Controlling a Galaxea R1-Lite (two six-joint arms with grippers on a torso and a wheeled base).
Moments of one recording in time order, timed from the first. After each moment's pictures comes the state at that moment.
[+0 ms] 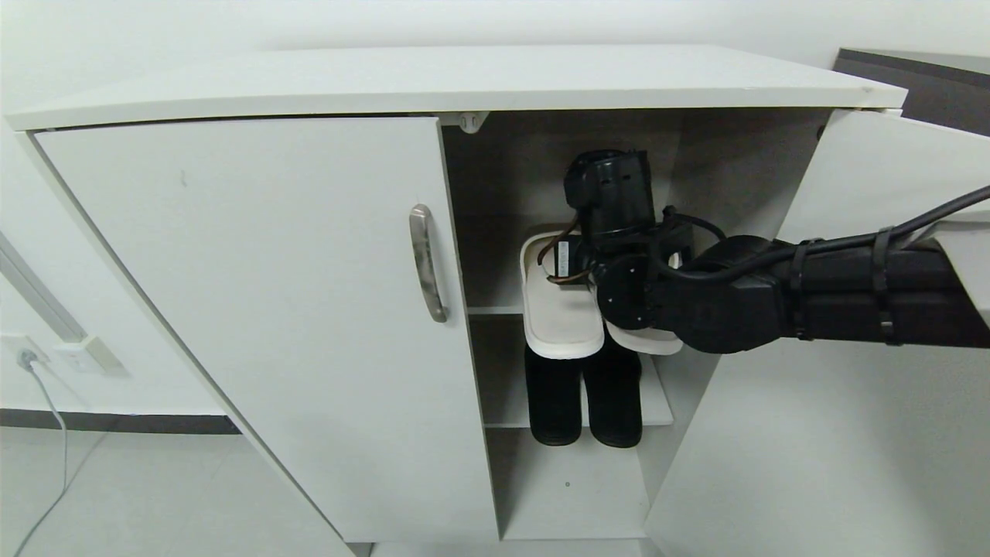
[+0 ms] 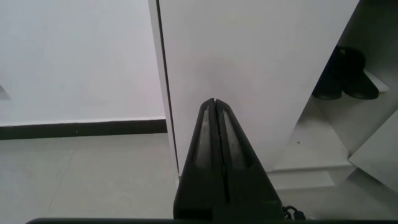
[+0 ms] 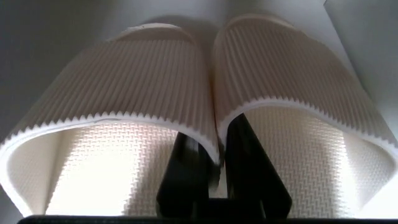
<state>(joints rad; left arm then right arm) 0.00 0.00 0.00 0.00 -0.01 0.00 0.78 2.08 -1.72 -0.12 -0.77 0.19</state>
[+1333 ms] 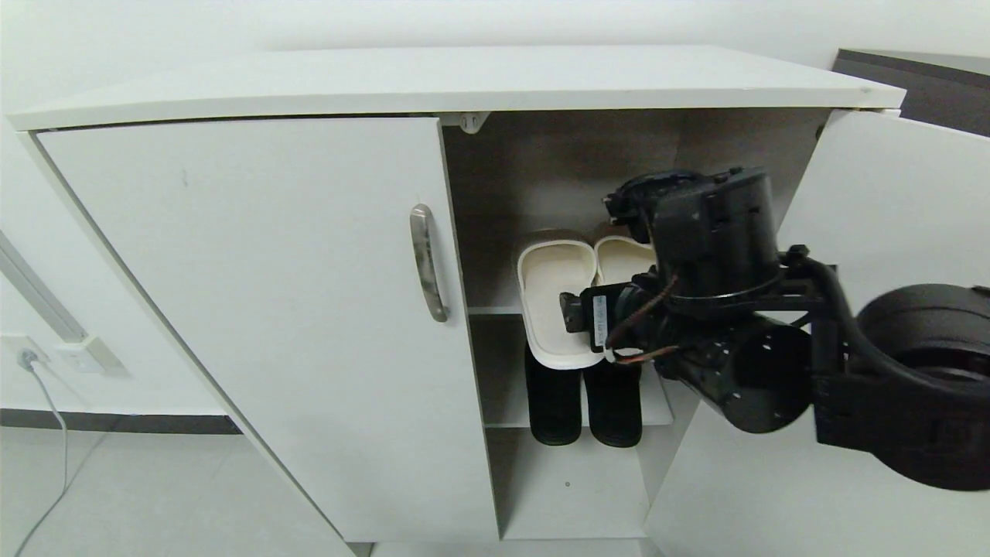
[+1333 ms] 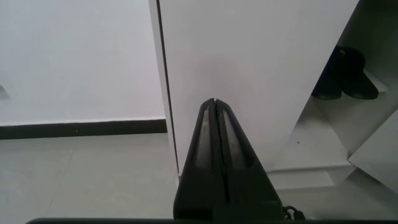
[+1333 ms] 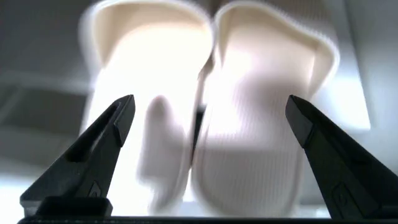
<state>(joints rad) 0.00 0.00 0.00 0.00 -0.01 0.00 0.92 1.74 -1.24 -0.19 -0.70 0.20</state>
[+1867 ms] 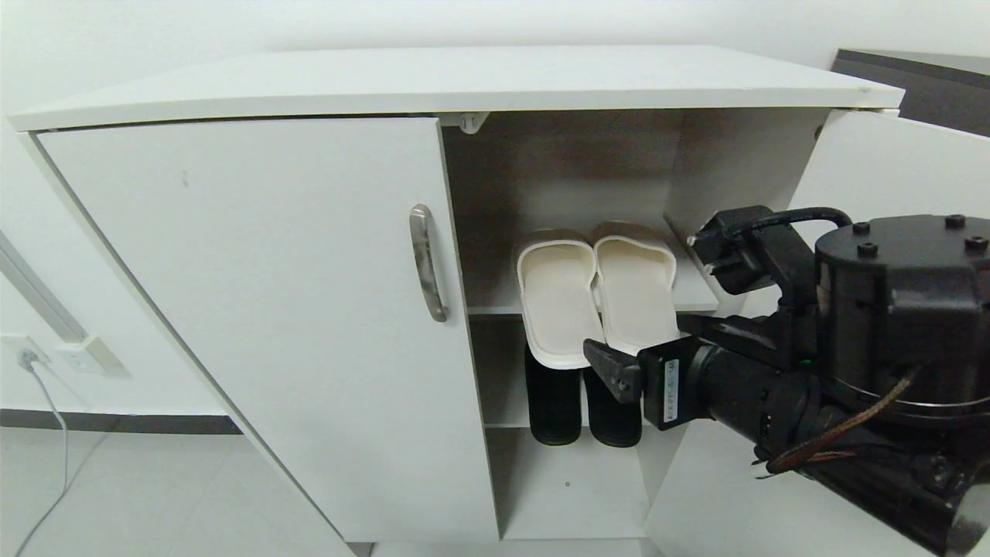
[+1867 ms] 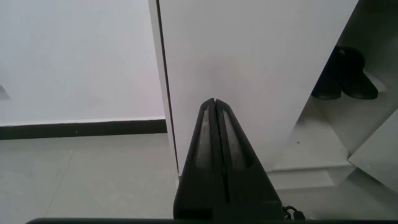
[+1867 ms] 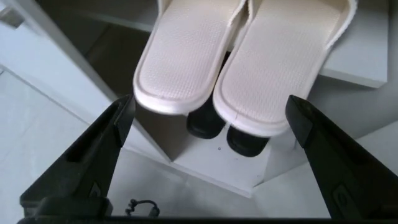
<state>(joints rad) 0.00 0.00 0.00 0.00 -0.01 0.00 0.99 1.52 -0.92 -0.34 -0.56 0.19</state>
